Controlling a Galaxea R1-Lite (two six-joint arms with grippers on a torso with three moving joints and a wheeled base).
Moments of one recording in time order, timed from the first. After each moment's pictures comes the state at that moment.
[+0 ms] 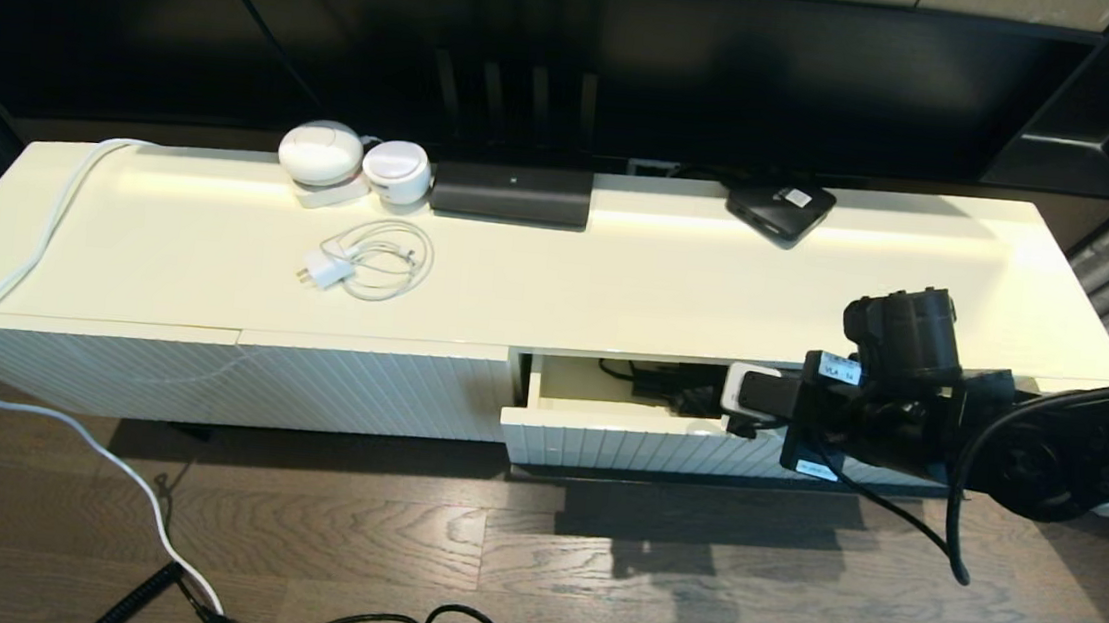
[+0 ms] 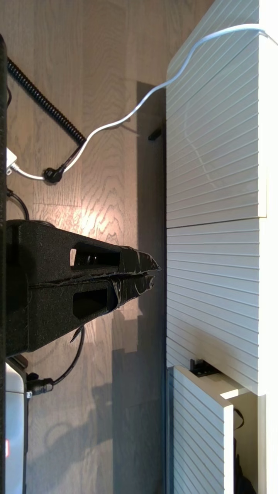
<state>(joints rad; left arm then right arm) 0.00 0.00 0.00 -0.05 -0.01 -0.03 0.36 1.87 -1.05 -0.26 -0.15 -1.12</state>
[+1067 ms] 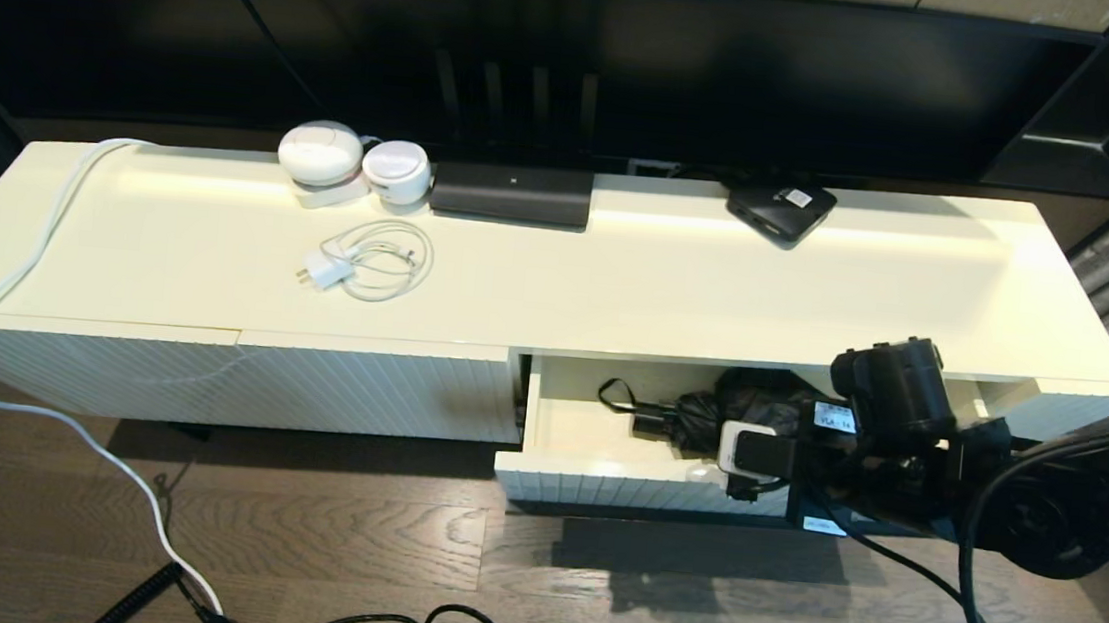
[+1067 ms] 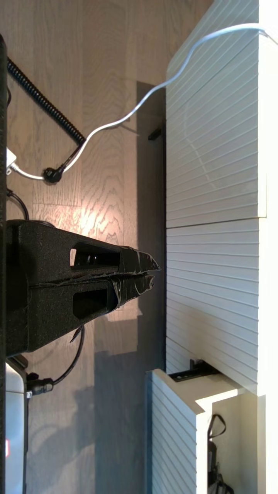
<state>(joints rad) 0.00 0.00 0.00 -0.05 -0.01 -0.03 0.40 1.85 -0.88 -0.24 -0.17 -1.13</state>
